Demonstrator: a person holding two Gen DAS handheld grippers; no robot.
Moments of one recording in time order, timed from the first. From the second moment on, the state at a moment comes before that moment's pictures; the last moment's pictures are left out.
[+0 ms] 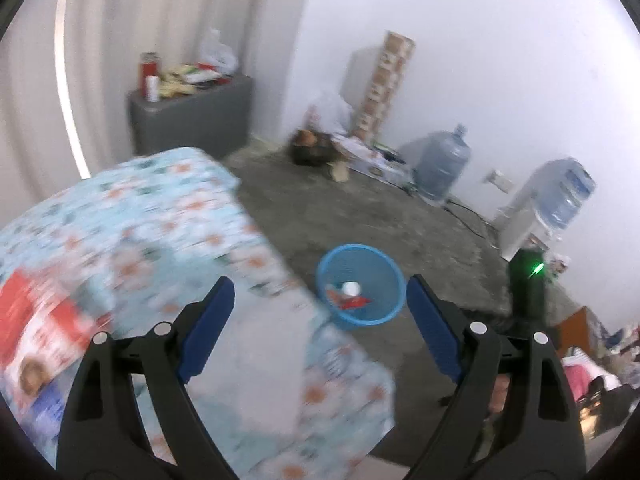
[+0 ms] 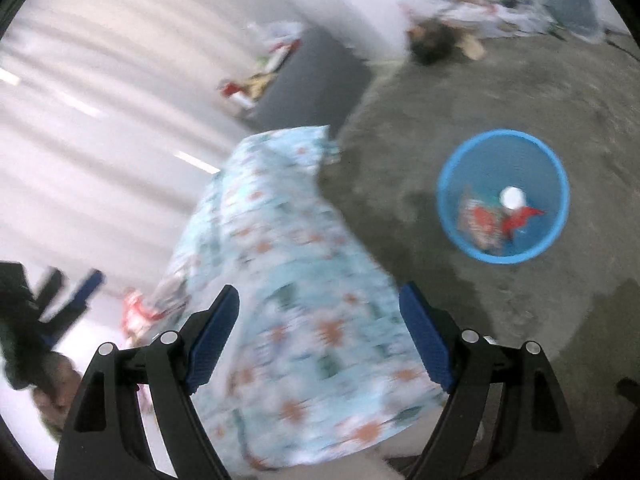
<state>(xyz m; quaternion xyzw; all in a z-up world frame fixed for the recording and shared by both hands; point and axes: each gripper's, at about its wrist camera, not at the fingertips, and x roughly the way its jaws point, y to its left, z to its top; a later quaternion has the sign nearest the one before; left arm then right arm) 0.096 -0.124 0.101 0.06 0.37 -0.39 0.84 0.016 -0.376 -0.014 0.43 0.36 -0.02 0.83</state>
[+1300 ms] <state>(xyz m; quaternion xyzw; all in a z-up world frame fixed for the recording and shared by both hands) 0.064 0.066 0.042 -0.05 0.36 -0.26 0.89 0.113 -0.261 -0.086 0.51 0.44 0.08 0.74</state>
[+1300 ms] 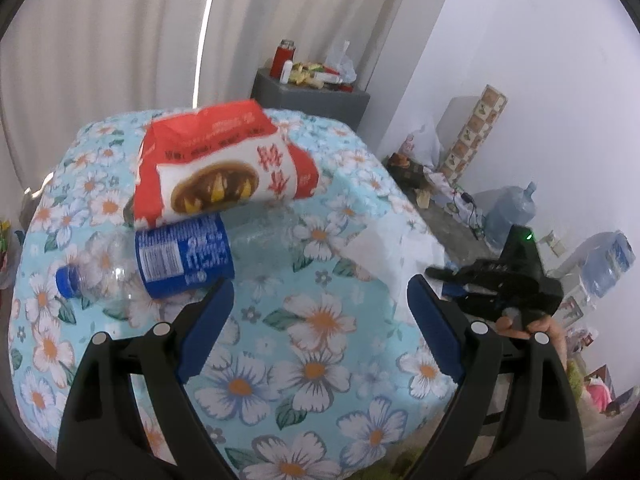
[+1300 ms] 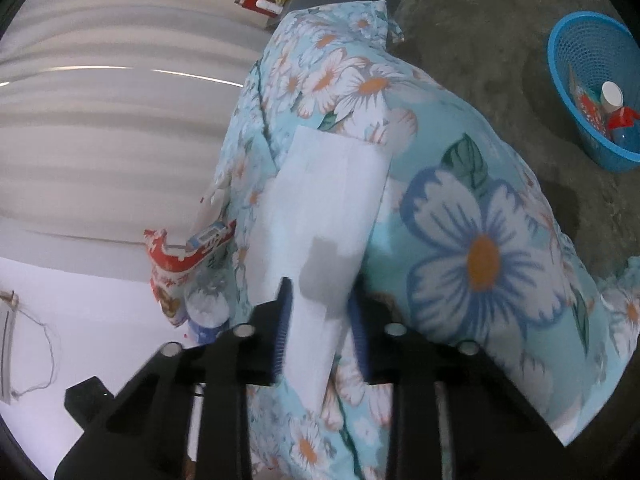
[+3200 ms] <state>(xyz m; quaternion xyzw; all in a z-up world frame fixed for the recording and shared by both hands) 0.407 0.171 -0.047 -0.30 0.59 -0.27 0.70 0.129 -0.266 -0.088 0.49 0.49 0.08 0.71</state>
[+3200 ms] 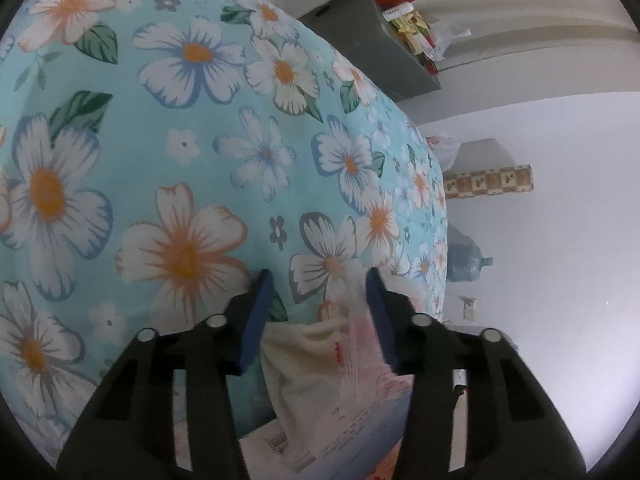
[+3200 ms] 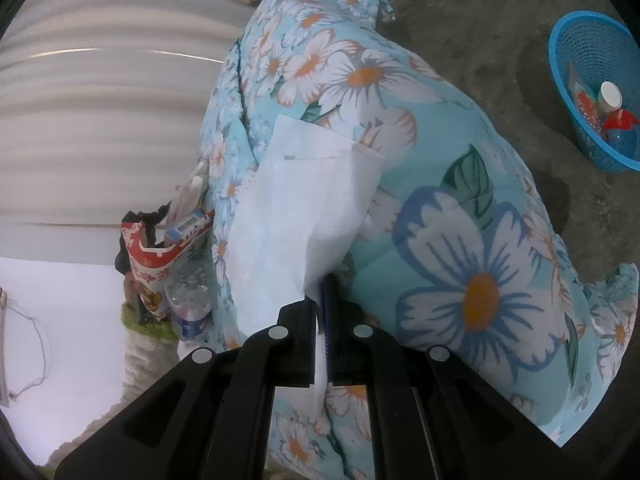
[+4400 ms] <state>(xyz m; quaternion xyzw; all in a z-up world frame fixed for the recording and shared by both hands) 0.390 0.177 -0.005 -0.34 0.50 -0.31 0.73 0.129 -0.264 -0.087 0.49 0.48 0.08 0.72</state>
